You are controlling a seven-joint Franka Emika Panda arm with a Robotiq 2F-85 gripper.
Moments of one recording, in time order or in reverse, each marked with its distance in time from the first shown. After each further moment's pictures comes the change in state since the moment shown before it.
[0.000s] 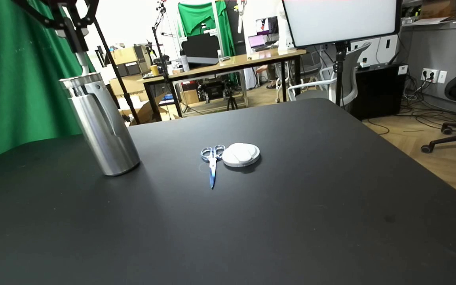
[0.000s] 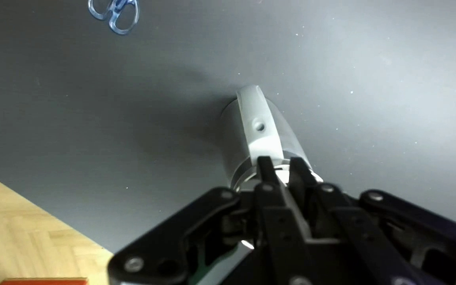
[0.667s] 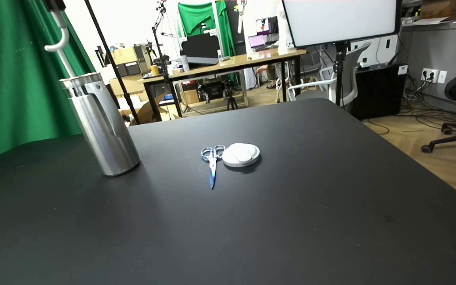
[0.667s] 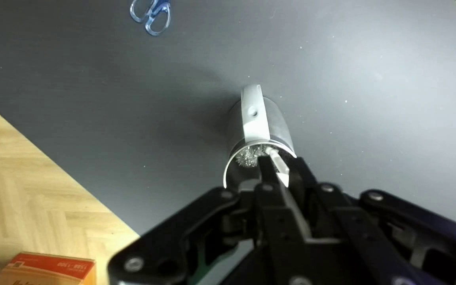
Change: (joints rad) arm -0.001 -0.124 0.039 0.042 -0.093 -0.116 0.006
